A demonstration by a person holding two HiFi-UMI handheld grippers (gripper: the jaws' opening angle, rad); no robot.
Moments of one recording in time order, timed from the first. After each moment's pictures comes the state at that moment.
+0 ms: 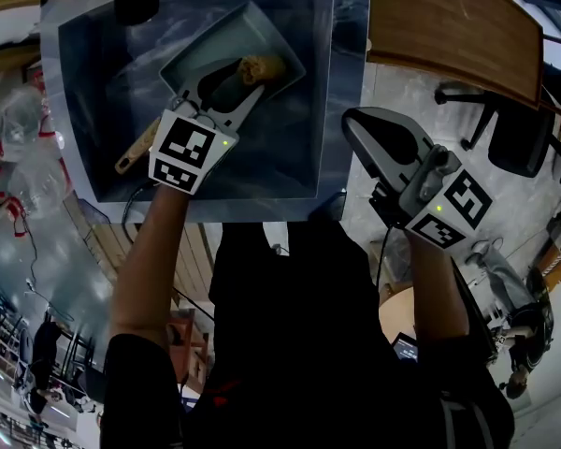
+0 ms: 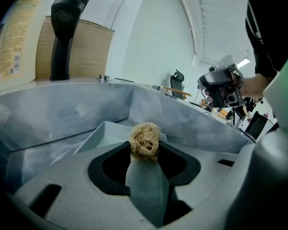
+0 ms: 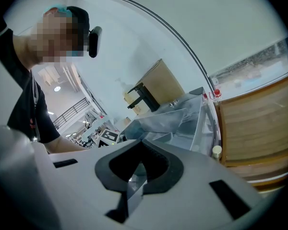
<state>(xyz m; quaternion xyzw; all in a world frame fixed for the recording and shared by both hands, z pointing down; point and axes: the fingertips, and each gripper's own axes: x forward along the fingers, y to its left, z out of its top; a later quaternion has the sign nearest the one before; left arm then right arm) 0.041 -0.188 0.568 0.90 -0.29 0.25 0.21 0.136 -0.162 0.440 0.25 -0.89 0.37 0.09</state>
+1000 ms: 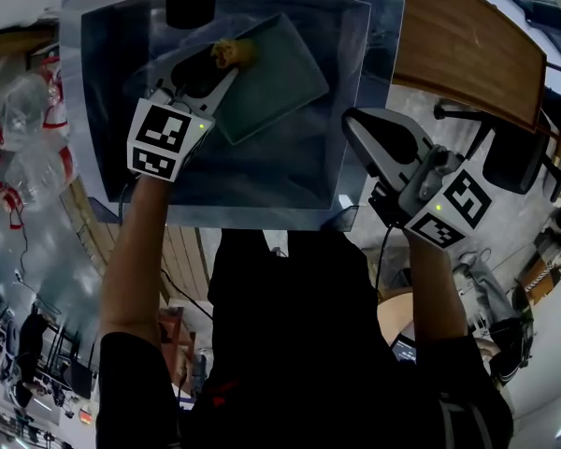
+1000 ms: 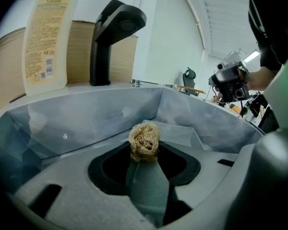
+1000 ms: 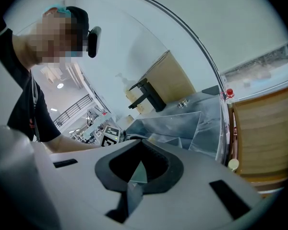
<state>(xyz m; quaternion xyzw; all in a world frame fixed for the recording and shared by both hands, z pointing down) -0.045 -0.230 0.568 0.87 -0.35 0.27 0.20 0.093 -0.186 0.437 0.23 -0.90 0.36 0.10</state>
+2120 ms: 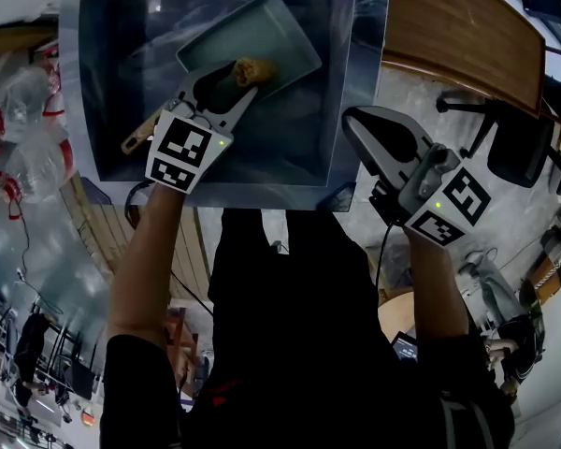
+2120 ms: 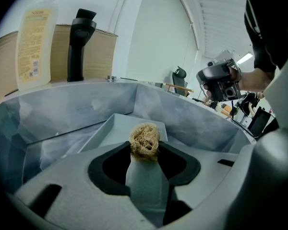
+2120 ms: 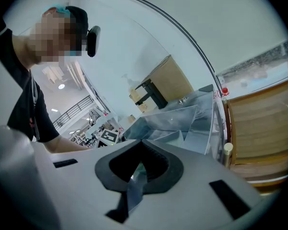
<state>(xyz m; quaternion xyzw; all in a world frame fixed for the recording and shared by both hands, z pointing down) 0.006 -0.161 0.564 0.89 -0.31 0.27 0.21 0.114 -0.143 0.432 0.23 -0.90 0.36 0.10</state>
